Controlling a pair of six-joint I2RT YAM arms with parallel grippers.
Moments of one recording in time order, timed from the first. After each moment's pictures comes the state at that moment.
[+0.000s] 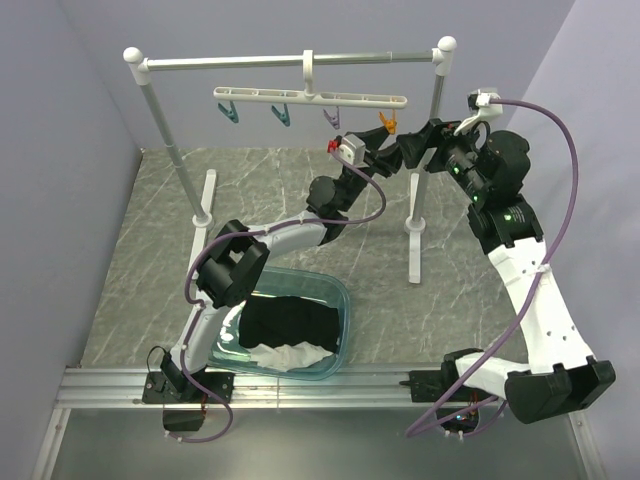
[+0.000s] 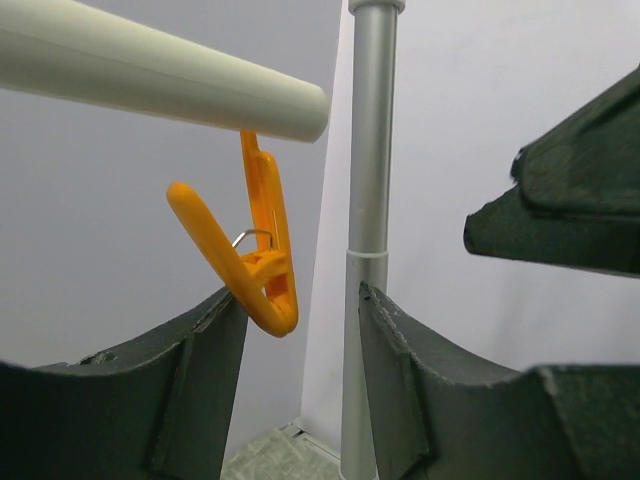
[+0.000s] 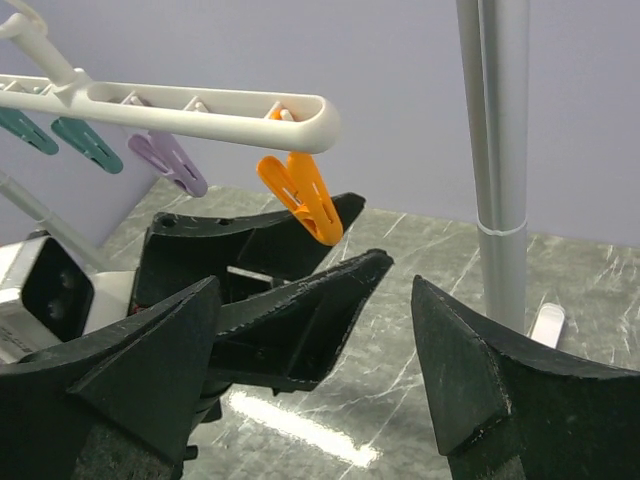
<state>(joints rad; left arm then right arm) -0.81 2.22 1.71 1.28 0.01 -0.15 0.20 1.17 1.37 -0.19 -0.22 0.25</state>
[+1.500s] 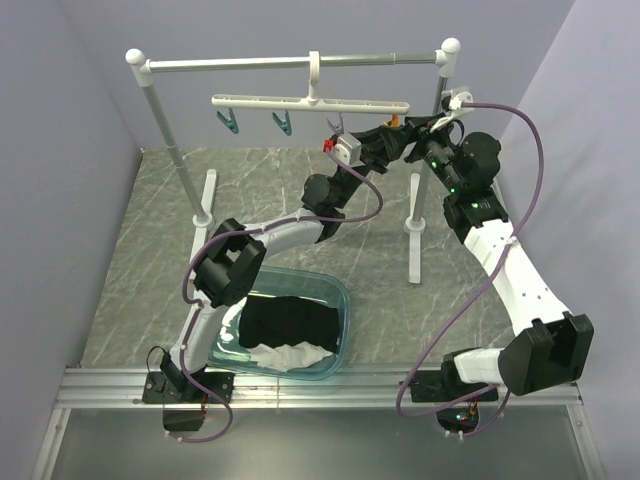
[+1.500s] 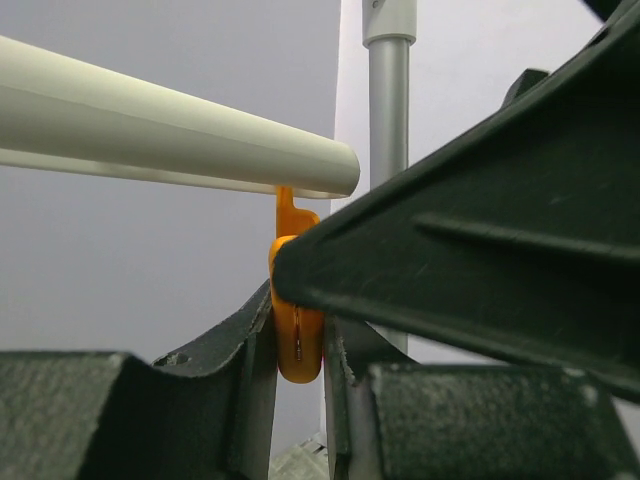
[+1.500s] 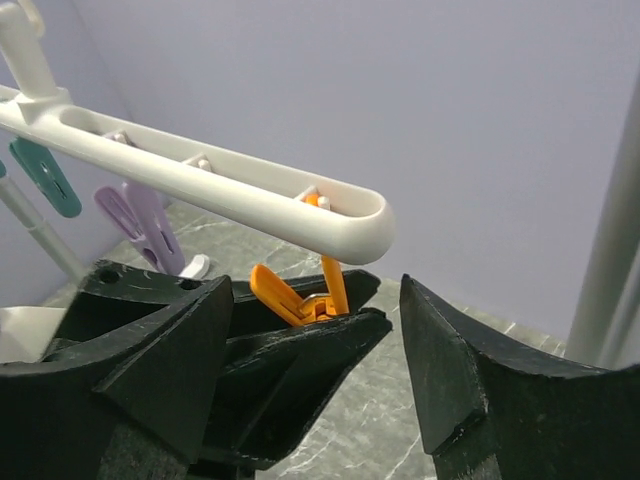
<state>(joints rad) -0.80 2.21 1.70 1.31 0.05 -0.11 0.22 1.30 1.24 0.25 -0.31 0.19</state>
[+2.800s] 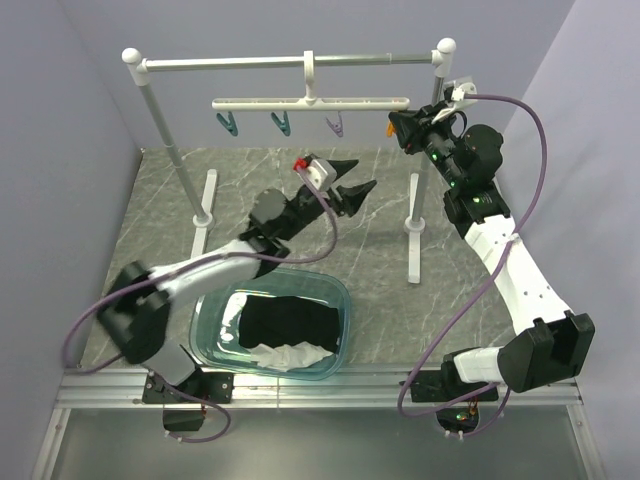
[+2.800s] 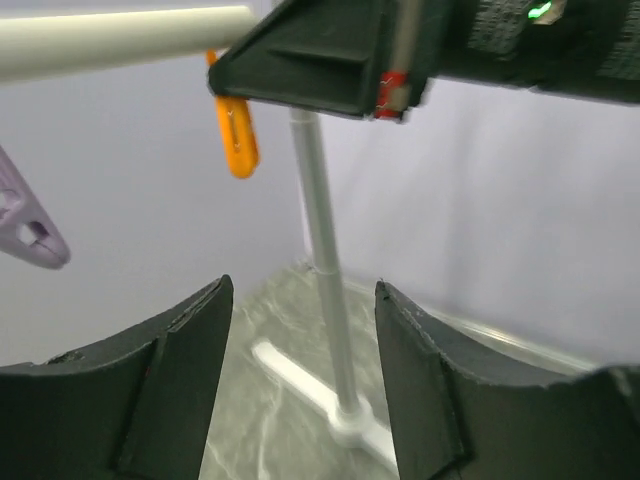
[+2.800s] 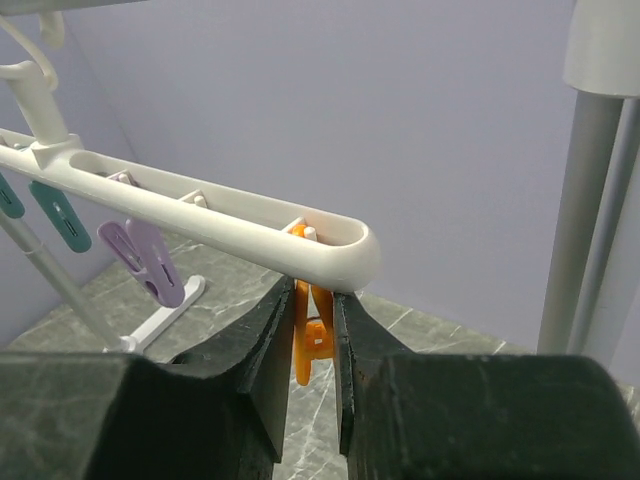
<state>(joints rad) -0.81 1.63 1.10 0.97 0.14 -0.01 0.24 1.33 1.32 0.22 -0.27 0.18</state>
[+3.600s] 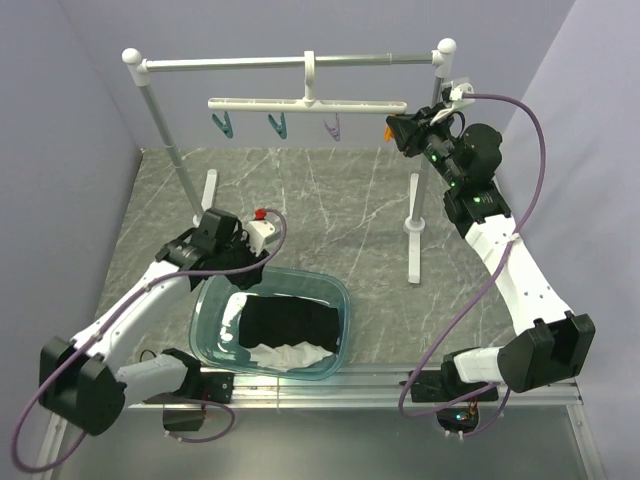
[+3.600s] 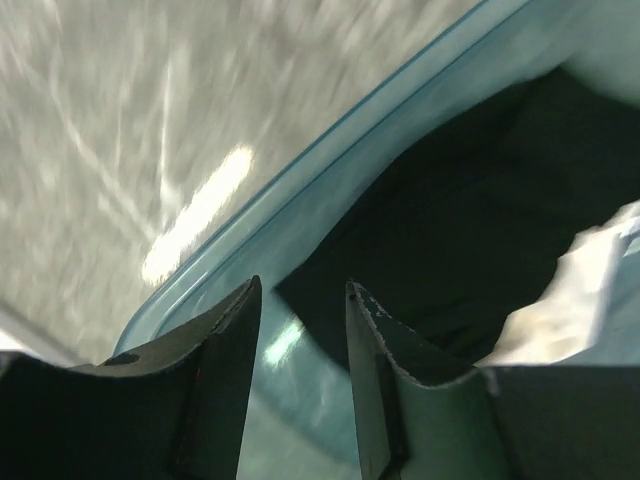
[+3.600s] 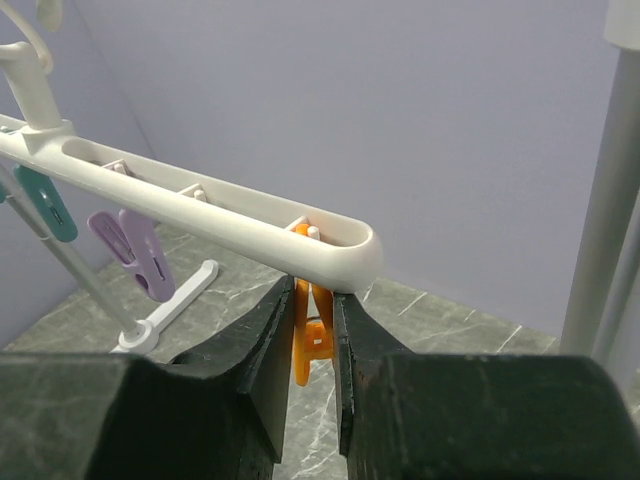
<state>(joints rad) -0.45 1.10 0.88 -0.66 0.31 0.28 0.24 1.33 1.32 0.17 -0.30 0.19</state>
